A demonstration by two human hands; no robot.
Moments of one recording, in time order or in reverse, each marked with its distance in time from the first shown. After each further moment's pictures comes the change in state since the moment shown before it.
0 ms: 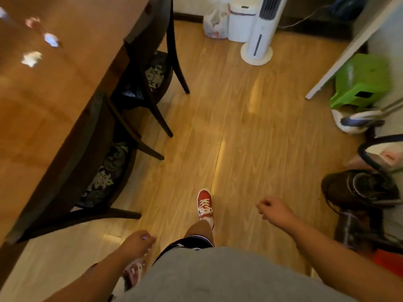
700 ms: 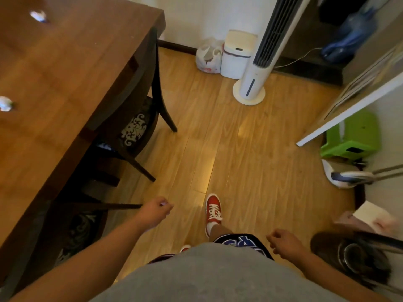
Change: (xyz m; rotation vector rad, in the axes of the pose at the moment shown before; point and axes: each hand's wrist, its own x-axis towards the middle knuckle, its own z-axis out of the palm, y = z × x) left_hand 0.113 0.401 -0.129 -0.016 -0.011 0.288; right_hand 0.172 -0.121 -0.188 -0.075 0.005 0.174
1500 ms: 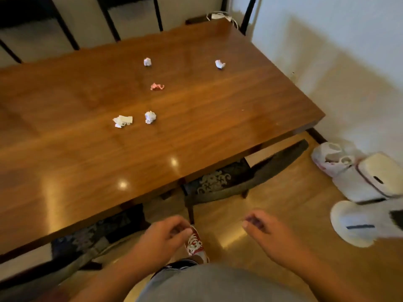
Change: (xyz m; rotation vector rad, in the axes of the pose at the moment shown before) left_hand -0.023 0.050 -0.196 -0.407 0.553 0.089; right_hand -0.009 -0.540 -0.026 -0.599 -0.355 -1.056
